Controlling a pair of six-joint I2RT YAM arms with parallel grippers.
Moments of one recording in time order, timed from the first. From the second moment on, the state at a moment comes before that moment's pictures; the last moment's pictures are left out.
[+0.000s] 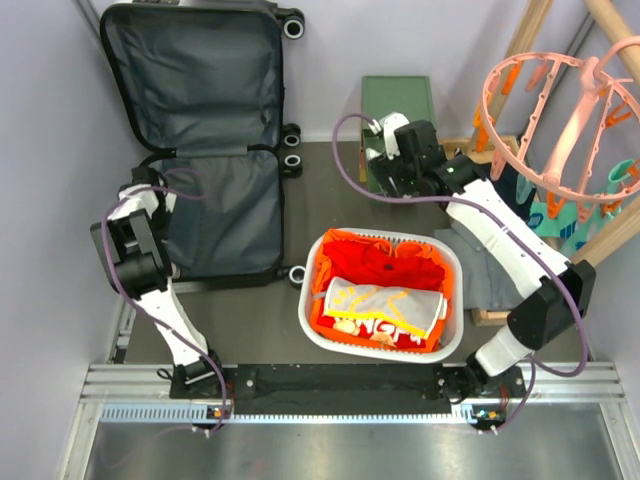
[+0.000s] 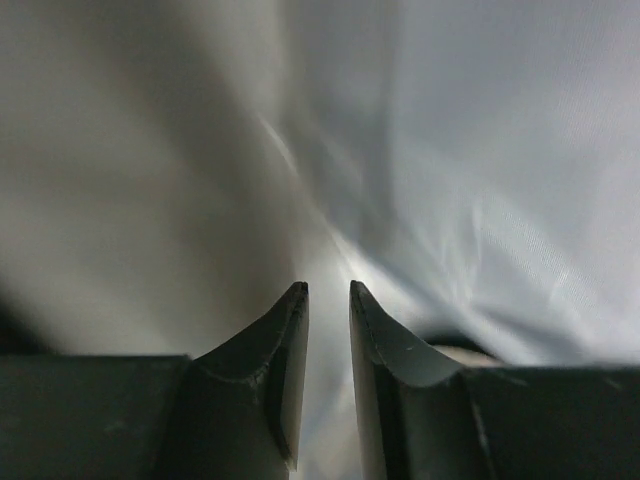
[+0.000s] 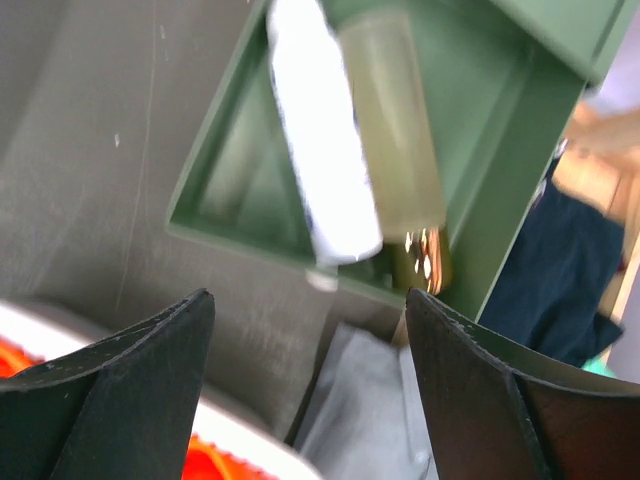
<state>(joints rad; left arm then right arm) 0.36 2.03 1.53 -0.74 -0.31 0.47 0.55 1.59 1.65 -0.74 0.27 -0.16</state>
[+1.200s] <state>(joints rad) 0.22 1.84 1.41 -0.84 -0.06 0.42 0.50 1.77 1.54 -0.45 0.21 0.11</state>
